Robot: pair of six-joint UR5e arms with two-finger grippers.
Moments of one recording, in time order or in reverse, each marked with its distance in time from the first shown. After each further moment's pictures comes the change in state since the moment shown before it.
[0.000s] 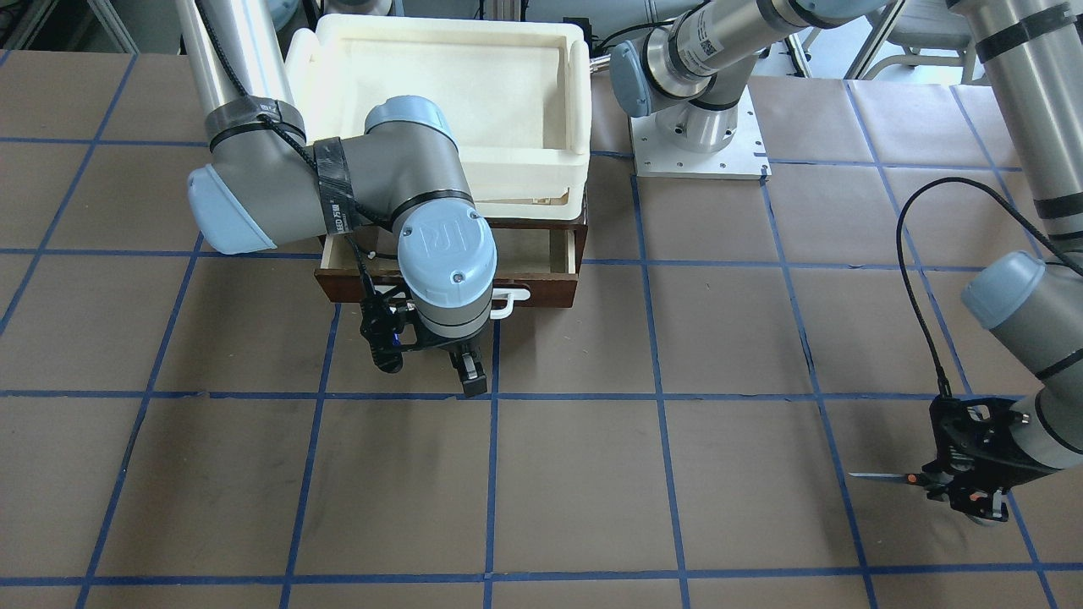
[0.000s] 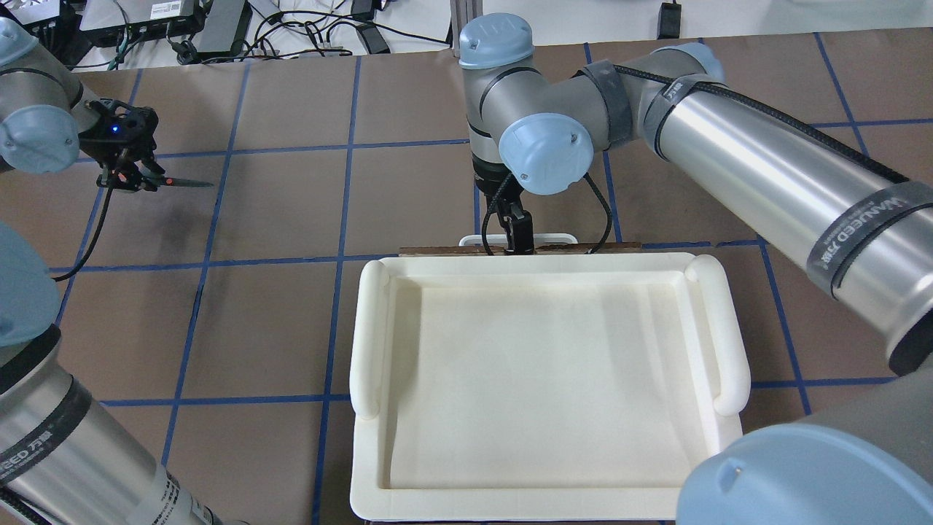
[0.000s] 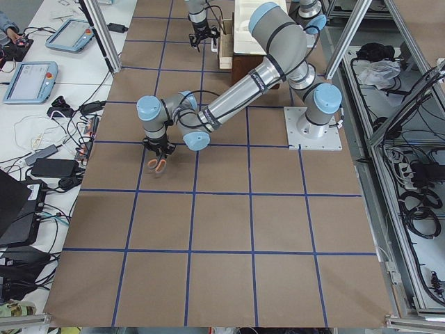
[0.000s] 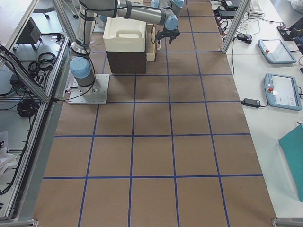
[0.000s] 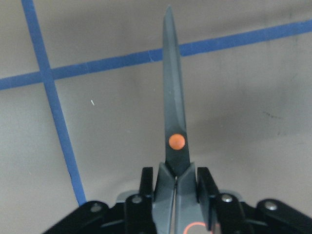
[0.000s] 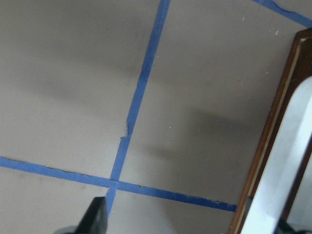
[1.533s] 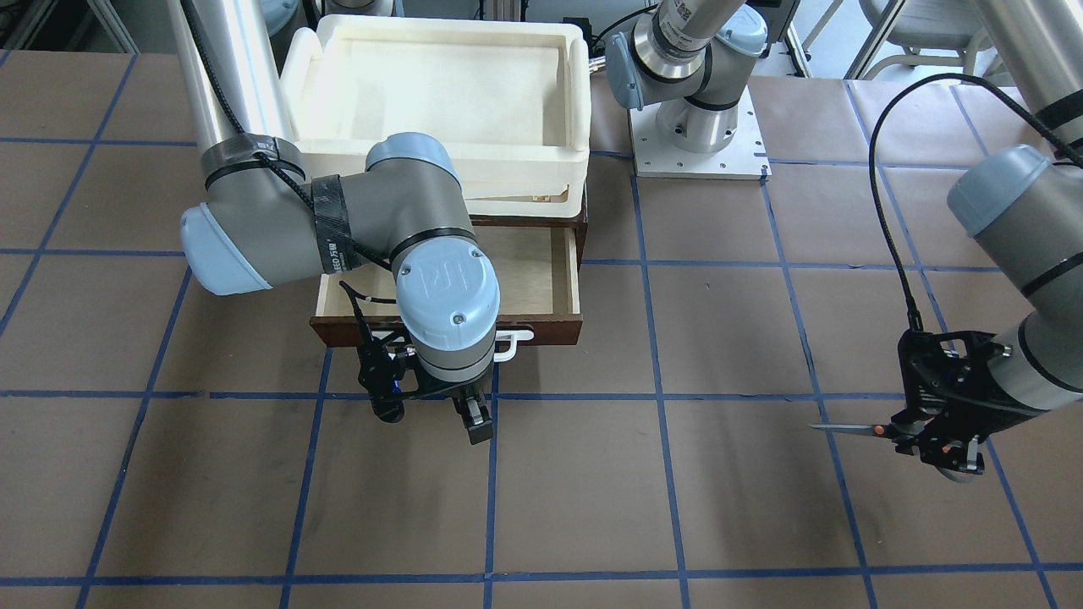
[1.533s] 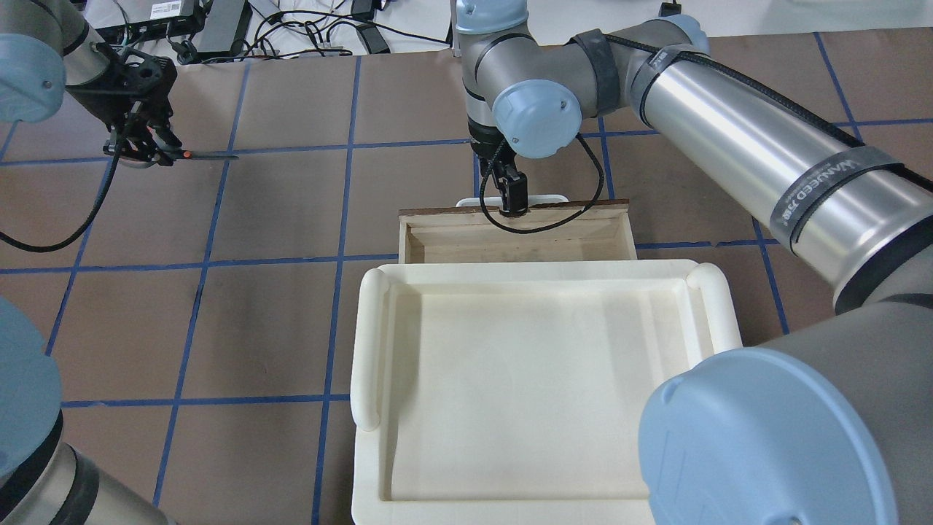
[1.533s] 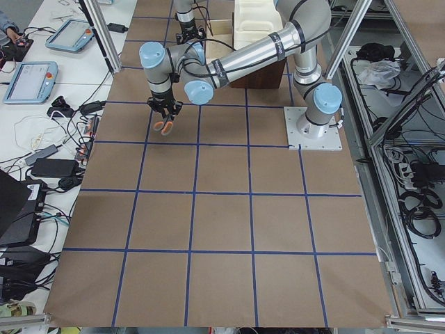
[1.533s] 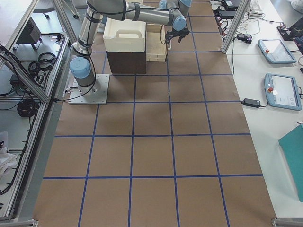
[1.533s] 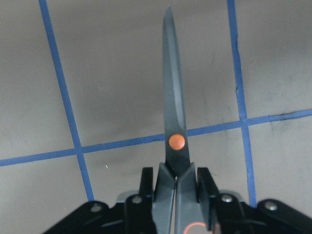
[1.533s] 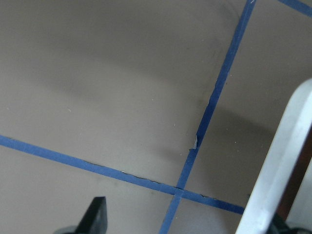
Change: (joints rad) left arm -0.123 0.198 0.000 -0.231 0.008 -0.134; right arm -0.020 0.092 -0.147 -0.014 -0.013 -0.060
